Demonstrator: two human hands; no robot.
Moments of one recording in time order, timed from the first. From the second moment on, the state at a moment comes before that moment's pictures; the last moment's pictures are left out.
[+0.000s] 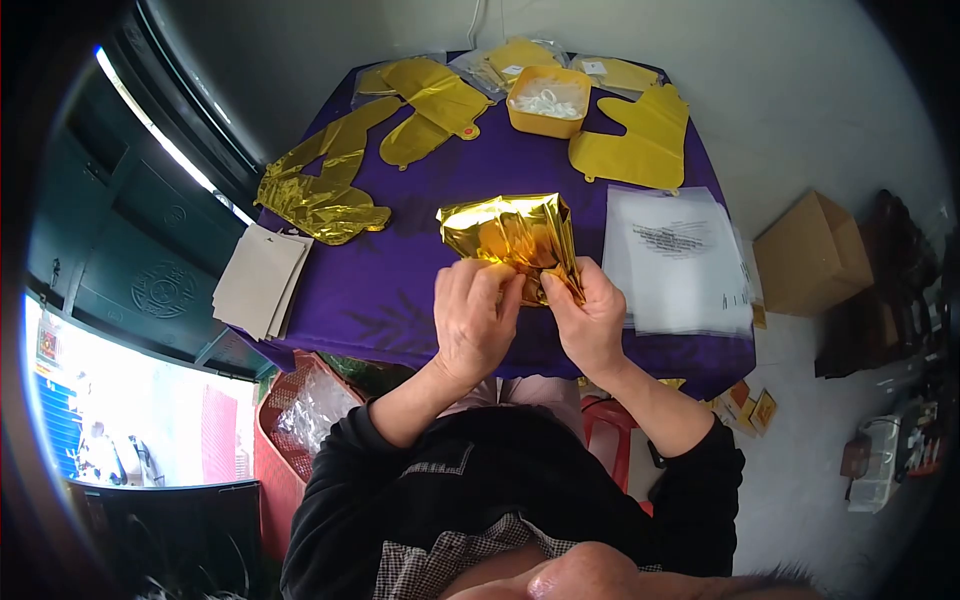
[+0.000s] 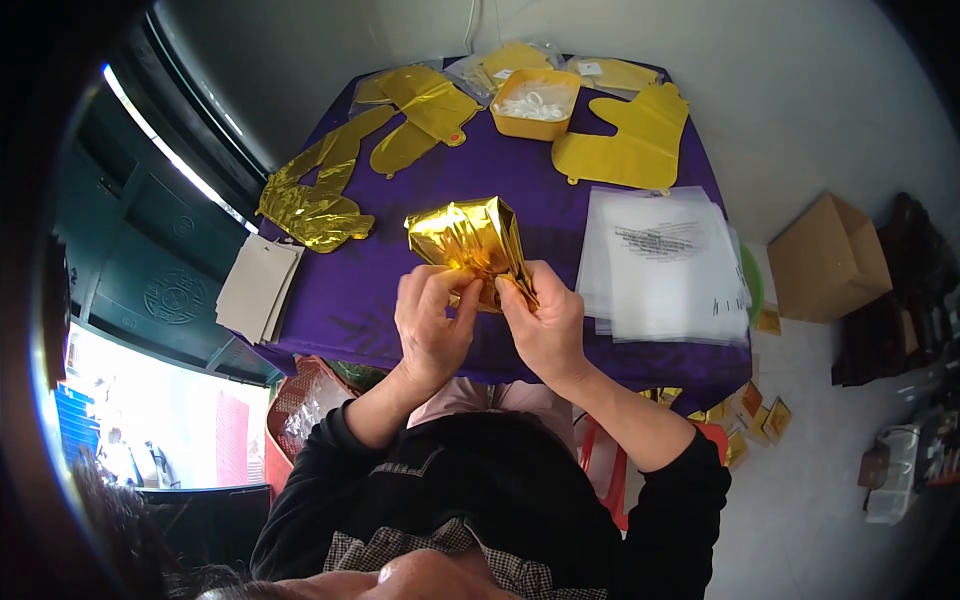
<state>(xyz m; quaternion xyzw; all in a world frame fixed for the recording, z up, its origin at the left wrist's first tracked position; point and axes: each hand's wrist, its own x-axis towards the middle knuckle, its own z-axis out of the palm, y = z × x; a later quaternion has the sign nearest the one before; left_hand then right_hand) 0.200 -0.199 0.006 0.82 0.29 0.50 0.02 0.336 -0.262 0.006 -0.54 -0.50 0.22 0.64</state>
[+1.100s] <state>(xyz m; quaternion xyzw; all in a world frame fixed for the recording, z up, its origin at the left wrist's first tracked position) 0.134 -0.185 -0.012 0.32 0.16 0.33 0.87 0.372 -0.277 -0.007 -0.36 -0.32 0.67 0.57</state>
